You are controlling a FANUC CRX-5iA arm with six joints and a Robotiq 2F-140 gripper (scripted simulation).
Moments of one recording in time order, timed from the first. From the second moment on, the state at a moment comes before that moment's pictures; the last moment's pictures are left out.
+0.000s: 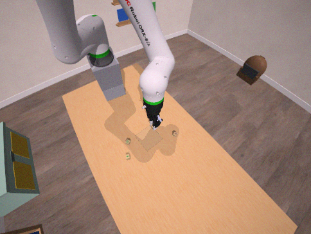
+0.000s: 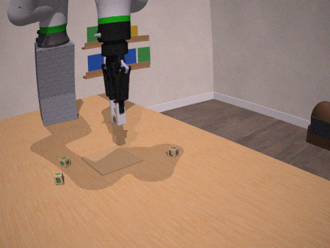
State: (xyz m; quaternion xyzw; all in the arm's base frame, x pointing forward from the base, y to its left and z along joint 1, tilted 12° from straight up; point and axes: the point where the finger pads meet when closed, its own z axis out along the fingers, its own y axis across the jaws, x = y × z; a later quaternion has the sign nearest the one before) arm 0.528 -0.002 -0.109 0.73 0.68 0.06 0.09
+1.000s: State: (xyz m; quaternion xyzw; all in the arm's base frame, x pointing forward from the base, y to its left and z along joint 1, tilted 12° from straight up) arm 0.542 -0.005 -0.178 0.73 0.68 0.06 0.09
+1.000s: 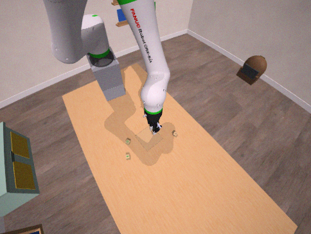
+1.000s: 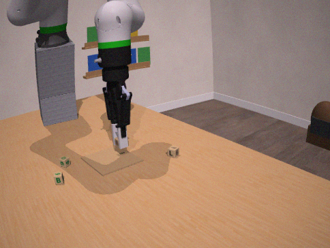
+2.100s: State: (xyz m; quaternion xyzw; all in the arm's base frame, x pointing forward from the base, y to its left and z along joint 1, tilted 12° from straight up) arm 0.548 -0.007 -0.202 0.73 0.68 0.06 0.09
